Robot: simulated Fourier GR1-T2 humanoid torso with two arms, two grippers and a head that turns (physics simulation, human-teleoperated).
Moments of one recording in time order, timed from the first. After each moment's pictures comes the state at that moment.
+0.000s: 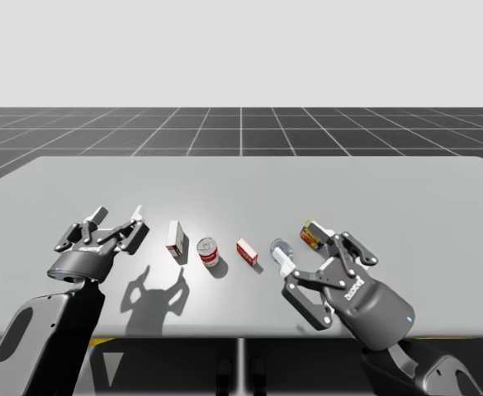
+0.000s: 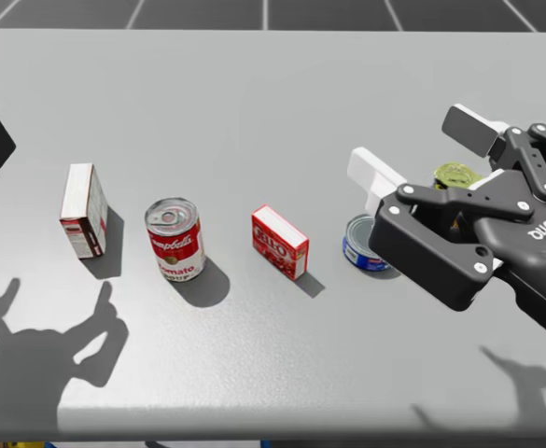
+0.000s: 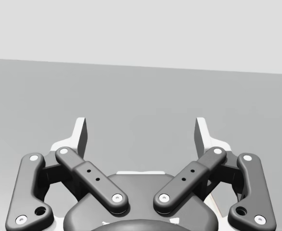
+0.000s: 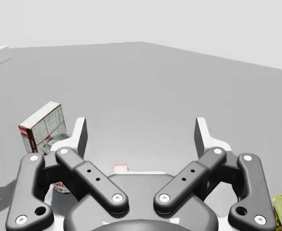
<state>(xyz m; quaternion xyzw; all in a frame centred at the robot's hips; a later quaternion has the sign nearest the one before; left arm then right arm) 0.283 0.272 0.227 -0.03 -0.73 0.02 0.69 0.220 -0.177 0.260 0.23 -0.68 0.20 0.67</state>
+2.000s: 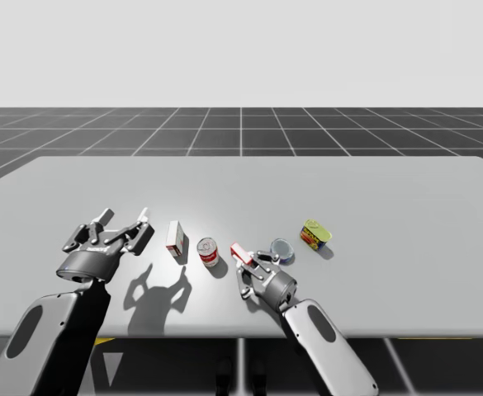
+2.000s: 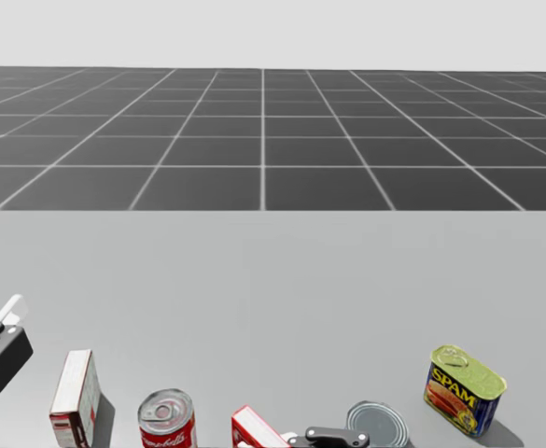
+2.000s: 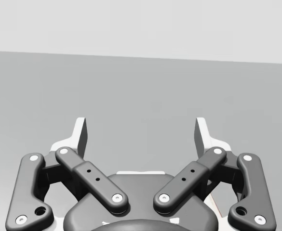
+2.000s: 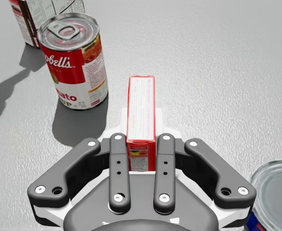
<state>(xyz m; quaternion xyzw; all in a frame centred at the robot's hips) 0.285 0.266 0.221 -0.03 -0.72 0.01 0.70 0.277 -0.097 0.134 0.23 -0.55 0.29 0.75</state>
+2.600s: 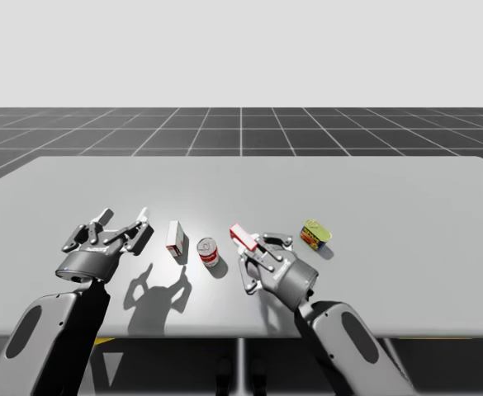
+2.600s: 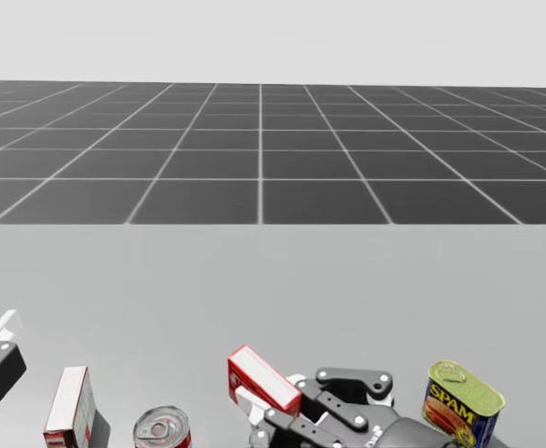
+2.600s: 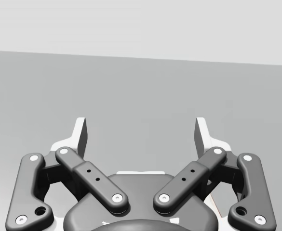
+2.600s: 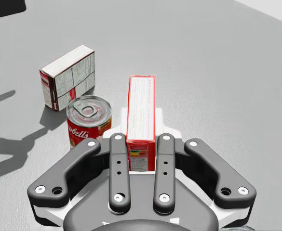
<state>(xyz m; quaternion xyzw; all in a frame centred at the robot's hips) 0.285 0.266 0.222 -0.03 -0.72 0.01 0.70 0.265 -0.105 0.223 0.22 -0.61 0.32 0.69</state>
